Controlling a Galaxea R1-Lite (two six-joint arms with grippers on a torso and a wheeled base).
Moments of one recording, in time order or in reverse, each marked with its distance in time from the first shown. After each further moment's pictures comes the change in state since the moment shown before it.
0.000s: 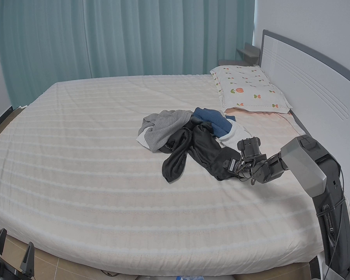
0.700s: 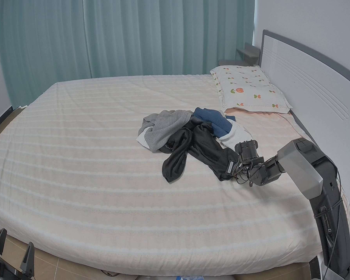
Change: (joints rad) left arm 0.000 0.000 0.000 0.000 0.000 0.000; right arm 0.010 0.031 -0.017 -0.013 -0.015 -0.011
